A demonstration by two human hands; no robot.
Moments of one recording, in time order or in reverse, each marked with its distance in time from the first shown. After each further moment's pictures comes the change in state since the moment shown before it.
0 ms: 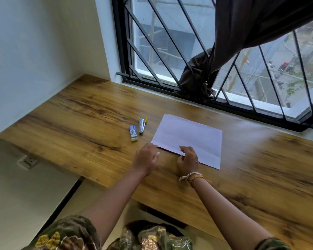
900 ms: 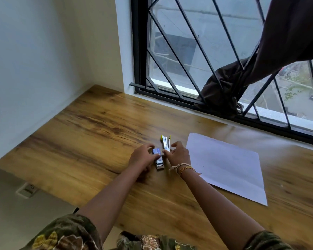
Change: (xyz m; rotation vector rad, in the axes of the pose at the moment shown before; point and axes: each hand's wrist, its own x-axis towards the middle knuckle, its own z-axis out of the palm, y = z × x) left_hand 0.117 -0.121 -0.065 -0.183 -0.151 -0.417; right_hand 0.125 -0.107 0.126 0.038 -0.081 0.201
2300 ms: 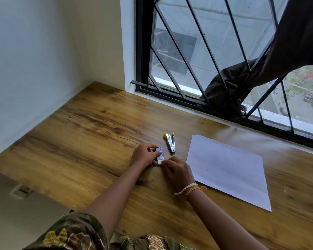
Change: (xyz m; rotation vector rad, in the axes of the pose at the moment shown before) left_hand 0.027 -0.013 0.008 -0.305 -0.016 0.052; right_hand -0.039 0.021 0.002 -0.162 0.017 -0.689
